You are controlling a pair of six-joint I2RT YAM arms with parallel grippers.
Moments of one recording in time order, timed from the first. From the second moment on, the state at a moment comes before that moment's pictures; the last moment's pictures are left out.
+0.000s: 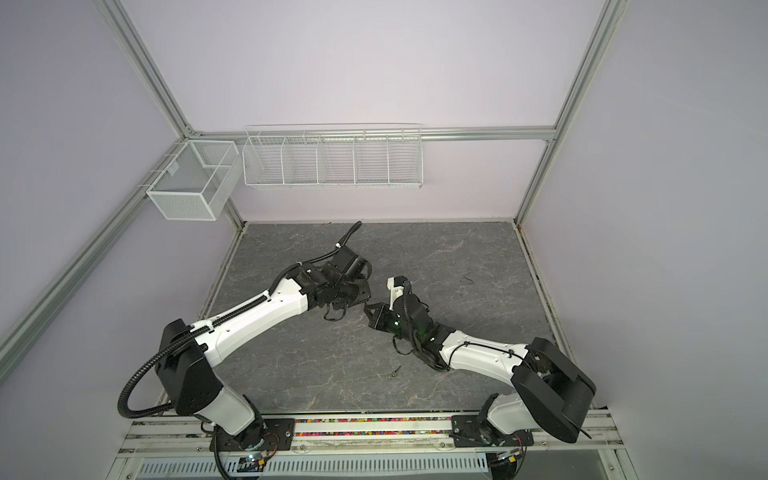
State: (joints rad) left arm -0.84 1.62 1.40 -0.78 -0.11 -0.99; right arm 0.87 1.39 0.64 0.38 -0.06 1.02
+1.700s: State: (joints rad) left arm -0.85 1.51 1.34 -0.73 -0.14 -0.99; right arm 0.87 1.26 0.67 0.33 -0.02 0.90
